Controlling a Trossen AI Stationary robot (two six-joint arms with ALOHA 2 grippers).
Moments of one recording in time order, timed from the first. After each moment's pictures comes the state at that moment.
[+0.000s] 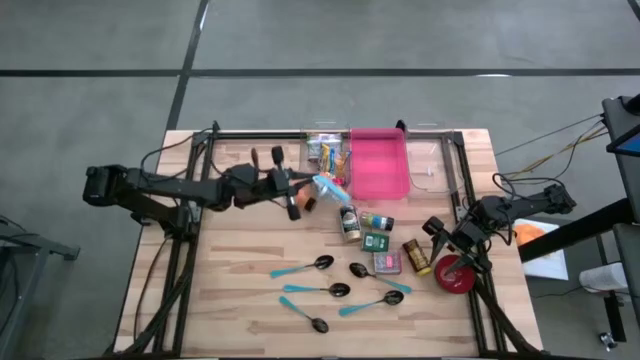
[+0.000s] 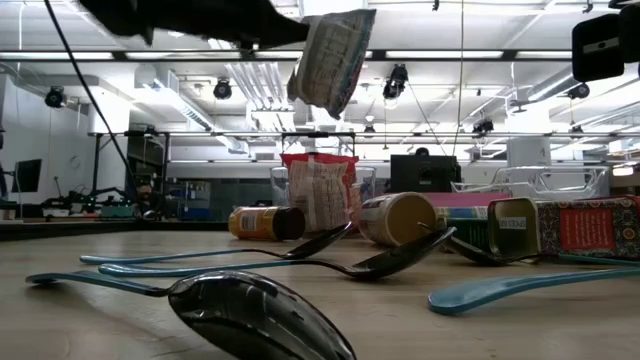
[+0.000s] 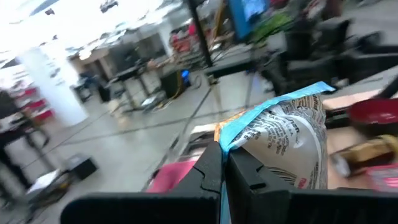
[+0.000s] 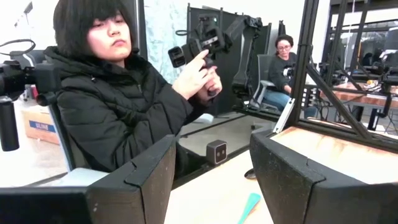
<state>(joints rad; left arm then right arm) 0.08 1.31 0.75 0.54 -0.23 0.35 0.28 0.02 0.01 0.13 -0.55 0.08</state>
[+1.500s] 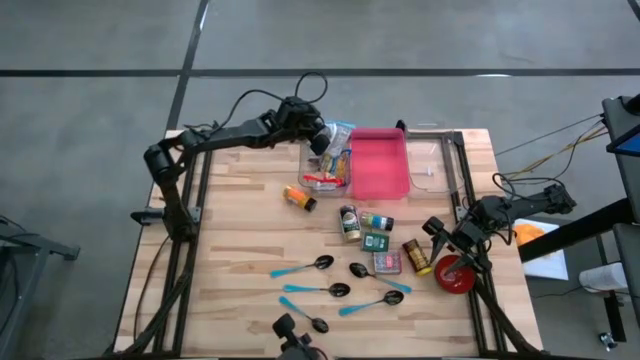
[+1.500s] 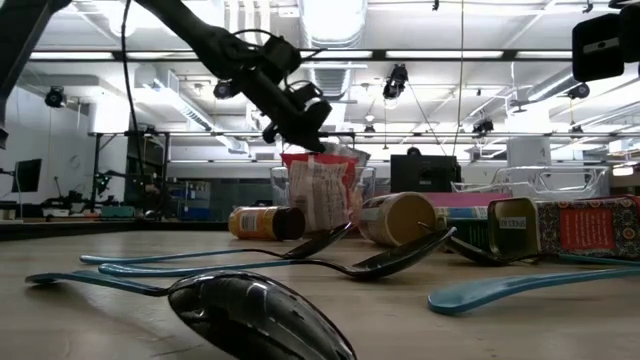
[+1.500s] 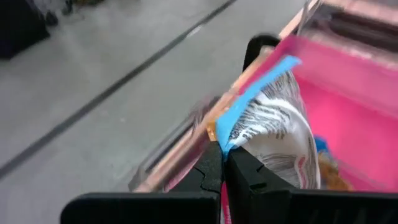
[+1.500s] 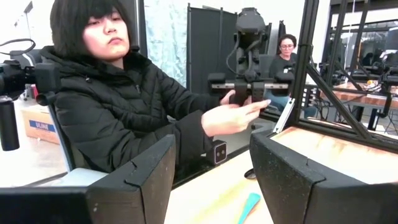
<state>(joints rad) 0.58 1.84 1.32 -0.07 -0.09 0.00 0.28 0.02 0.01 0.13 -0.55 0.08</state>
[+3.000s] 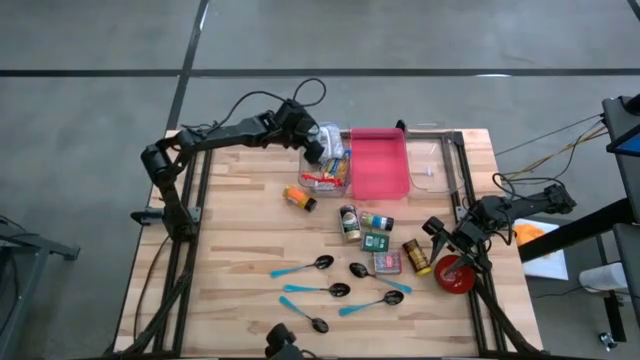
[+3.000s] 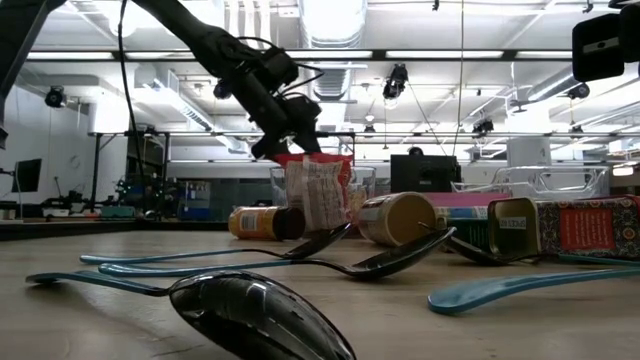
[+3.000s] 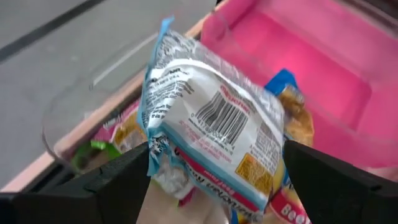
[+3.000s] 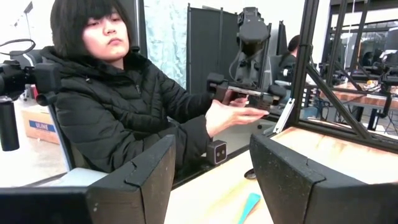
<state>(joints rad) 0.60 1.82 1.32 -0.30 0.09 -0.13 0.28 0.02 0.01 0.13 -0.55 0.08</state>
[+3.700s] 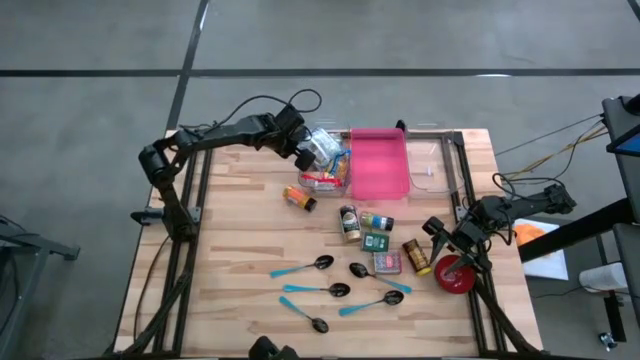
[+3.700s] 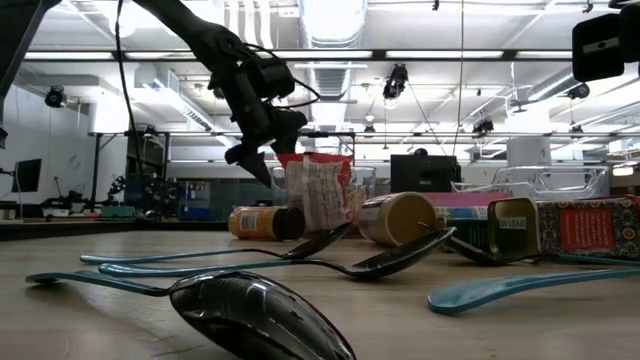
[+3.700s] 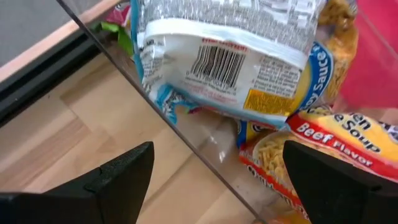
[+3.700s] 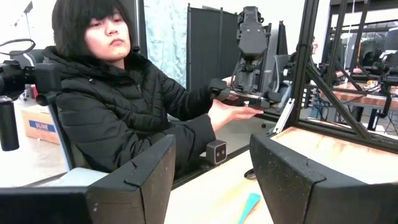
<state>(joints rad) 0.60 1.80 1.32 -0.59 0.08 -0.26 0.28 0.02 0.01 0.13 -0.55 0.08</state>
